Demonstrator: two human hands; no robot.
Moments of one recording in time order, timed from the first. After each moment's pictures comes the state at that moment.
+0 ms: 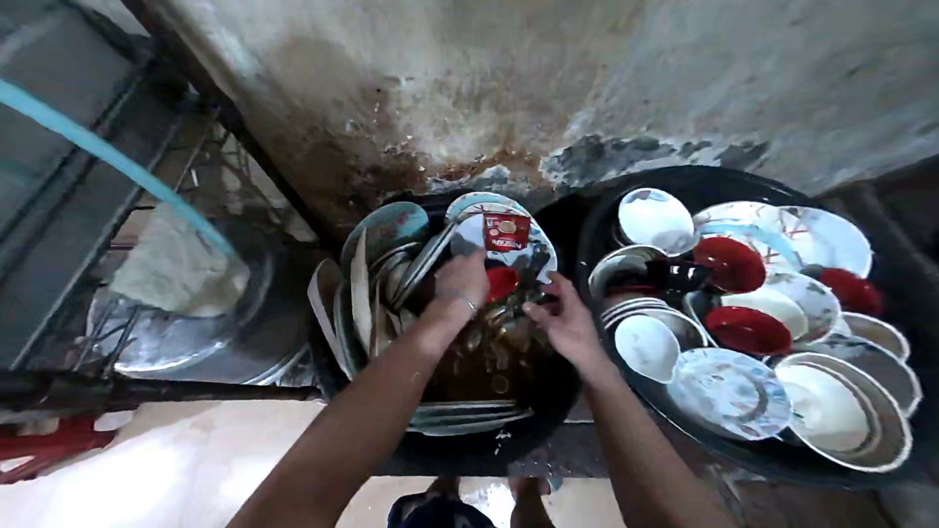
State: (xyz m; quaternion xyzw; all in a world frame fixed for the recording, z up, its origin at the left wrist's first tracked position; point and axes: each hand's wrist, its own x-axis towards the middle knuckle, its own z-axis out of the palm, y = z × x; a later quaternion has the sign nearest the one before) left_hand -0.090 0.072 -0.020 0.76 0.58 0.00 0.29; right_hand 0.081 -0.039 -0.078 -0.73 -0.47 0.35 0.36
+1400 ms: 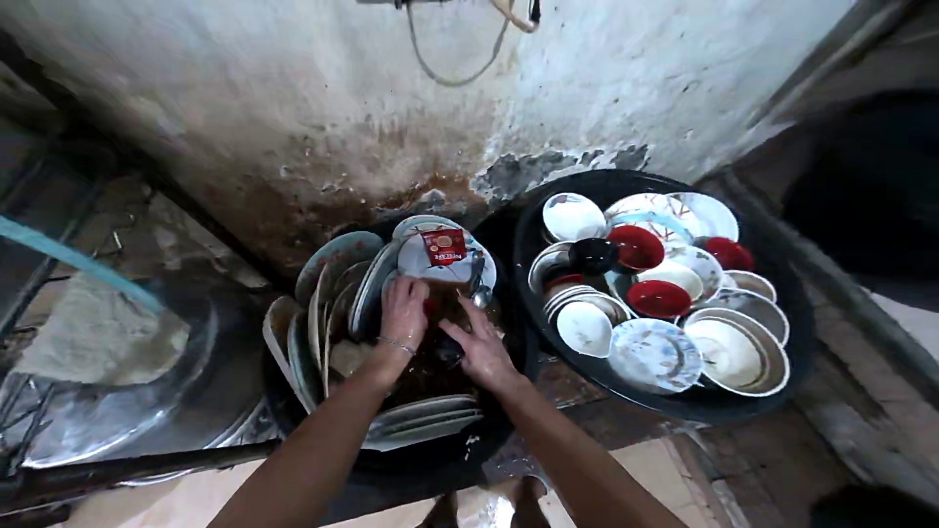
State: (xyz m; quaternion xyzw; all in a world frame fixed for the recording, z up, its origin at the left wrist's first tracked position) left_hand -0.119 0.052 -0.075 0.85 0.47 0.18 0.16; right_hand 0.030 -0.061 -0.117 -0.67 -0.69 0.15 0.25
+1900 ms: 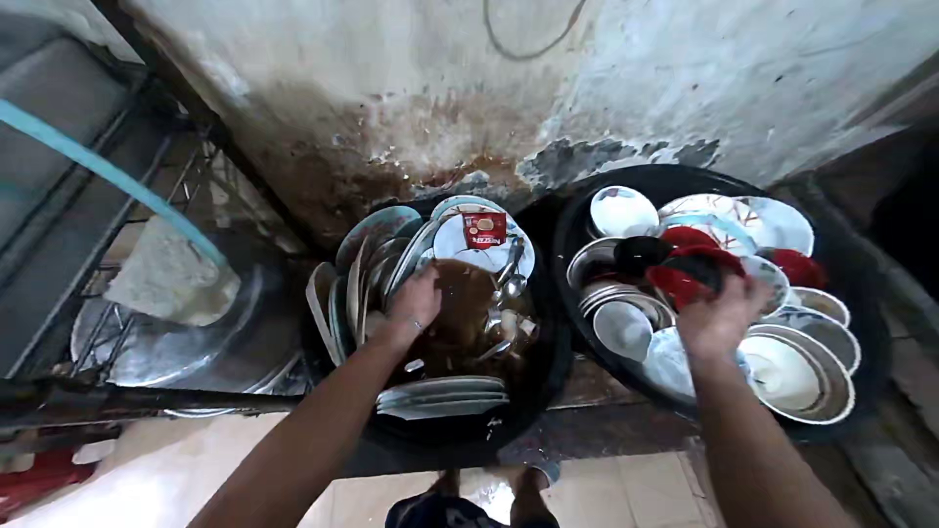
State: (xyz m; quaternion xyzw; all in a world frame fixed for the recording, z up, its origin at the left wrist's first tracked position) left_hand -0.154 0.063 -0.069 0.79 0.56 0.03 0.26; right_hand 0.238 -0.120 -0.044 -0.88 -0.36 -0.02 0.31
